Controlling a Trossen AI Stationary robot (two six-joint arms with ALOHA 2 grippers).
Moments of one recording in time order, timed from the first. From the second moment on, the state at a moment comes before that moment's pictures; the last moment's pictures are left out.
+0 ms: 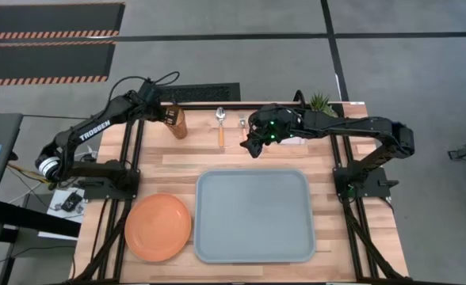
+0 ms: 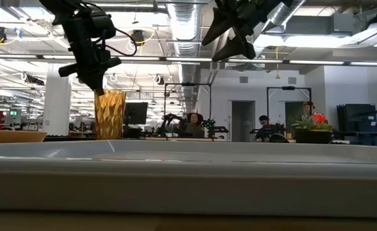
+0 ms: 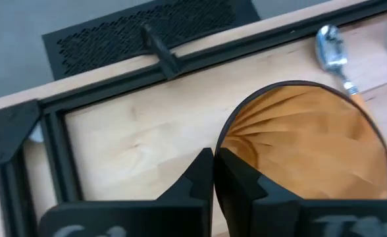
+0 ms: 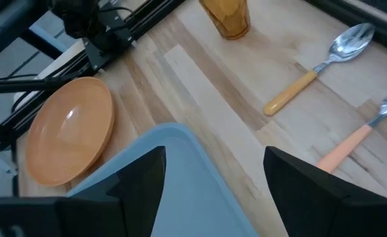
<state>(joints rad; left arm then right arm) 0.89 1.18 0.94 -0.75 -0.14 -0.33 -0.22 1.49 1.29 -0.47 -0.04 0.50</state>
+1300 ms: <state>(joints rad) 0.41 1.18 1.05 -0.57 -0.44 -0.45 -0.21 1.80 1.74 -0.43 0.18 0.39</state>
